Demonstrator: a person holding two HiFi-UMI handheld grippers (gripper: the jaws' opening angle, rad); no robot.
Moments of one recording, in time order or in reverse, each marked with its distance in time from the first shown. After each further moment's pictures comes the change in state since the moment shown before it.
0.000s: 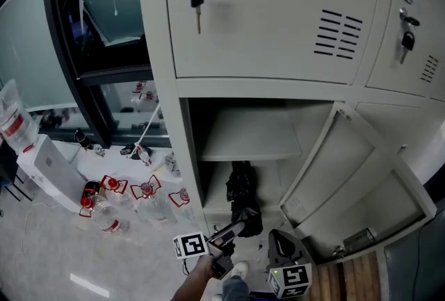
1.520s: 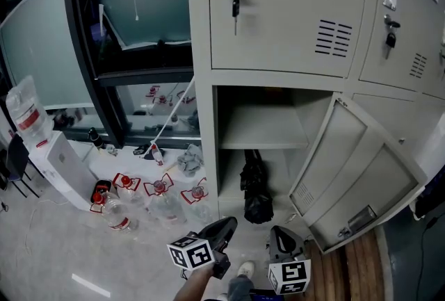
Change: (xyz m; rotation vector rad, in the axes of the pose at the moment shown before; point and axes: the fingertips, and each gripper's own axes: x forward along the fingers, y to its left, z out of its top) left arm -0.075 -0.057 0.009 0.569 -0.080 0.153; right arm -0.030 0.044 0.007 -0.058 -0.023 -0.004
